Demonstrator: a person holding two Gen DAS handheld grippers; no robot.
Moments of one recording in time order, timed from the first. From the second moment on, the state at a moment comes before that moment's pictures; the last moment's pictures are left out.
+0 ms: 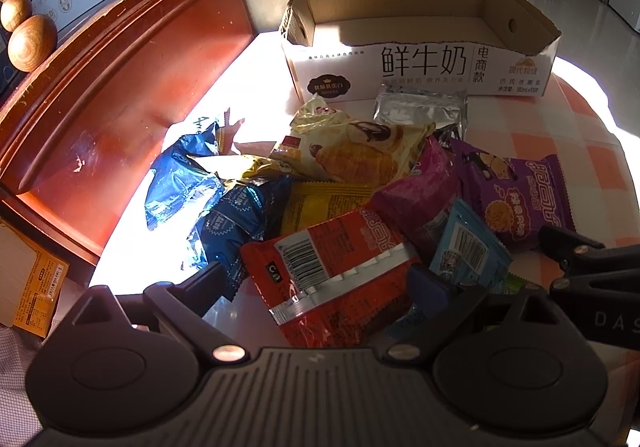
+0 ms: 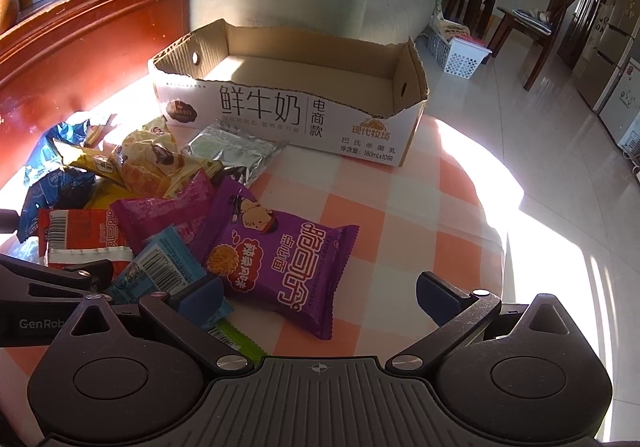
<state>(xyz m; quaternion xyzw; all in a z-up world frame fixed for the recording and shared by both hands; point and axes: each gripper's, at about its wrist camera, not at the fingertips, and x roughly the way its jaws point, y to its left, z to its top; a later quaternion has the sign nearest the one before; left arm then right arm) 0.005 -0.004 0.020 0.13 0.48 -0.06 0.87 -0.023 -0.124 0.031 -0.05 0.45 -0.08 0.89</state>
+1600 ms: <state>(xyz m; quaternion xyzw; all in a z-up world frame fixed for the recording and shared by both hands) 0.003 -0.036 0.014 0.13 0.45 -0.21 0.86 -0.059 -0.137 -0.015 -0.03 0.53 0.07 0.85</state>
